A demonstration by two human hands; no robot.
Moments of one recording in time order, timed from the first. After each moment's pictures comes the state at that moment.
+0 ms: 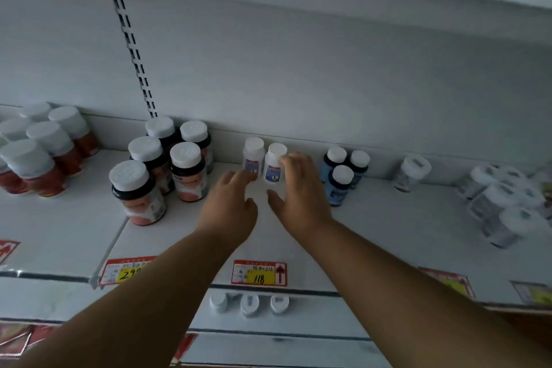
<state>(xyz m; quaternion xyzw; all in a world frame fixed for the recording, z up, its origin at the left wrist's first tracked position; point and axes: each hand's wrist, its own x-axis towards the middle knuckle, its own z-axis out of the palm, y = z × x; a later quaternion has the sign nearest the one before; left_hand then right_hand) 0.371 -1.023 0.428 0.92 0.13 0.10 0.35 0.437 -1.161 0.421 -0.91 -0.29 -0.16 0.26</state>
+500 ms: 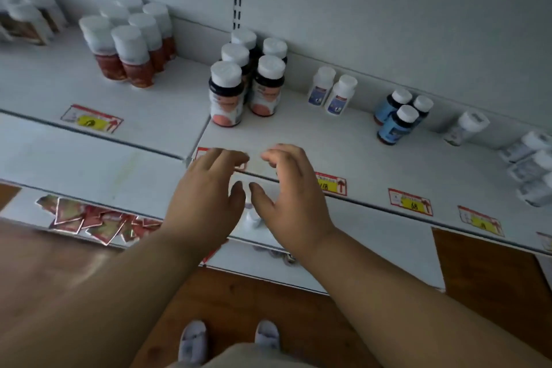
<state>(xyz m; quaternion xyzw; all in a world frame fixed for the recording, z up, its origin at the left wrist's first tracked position) 0.169 -0.957 0.418 0.93 0.12 0.17 0.30 0.236 -1.092 0.418 -0.86 -0.36 -0.08 0.35</state>
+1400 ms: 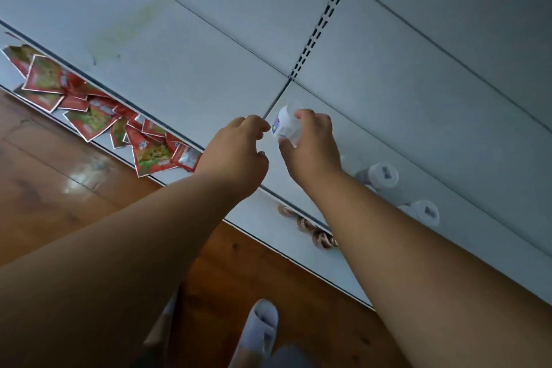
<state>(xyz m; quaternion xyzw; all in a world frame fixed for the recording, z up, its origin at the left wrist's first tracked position) 0.226 -0.887 0.049 0.86 0.31 0.03 0.41 0.335 -0.982 0.045 -0.93 -0.27 0.15 0.19</state>
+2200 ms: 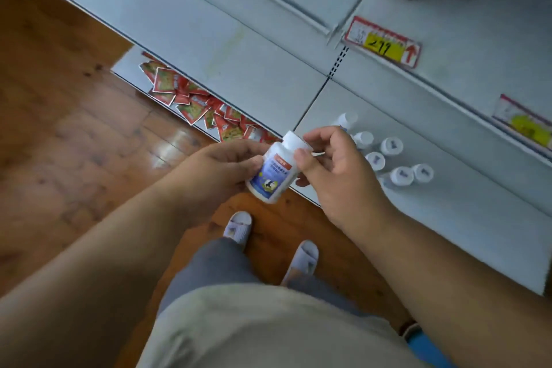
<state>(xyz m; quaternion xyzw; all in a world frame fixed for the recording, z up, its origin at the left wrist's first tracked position) 0.029 -0.888 0.297 0.52 0.31 -0.05 0.79 0.164 -1.039 0.294 -0.76 -0.26 0.35 0.49</state>
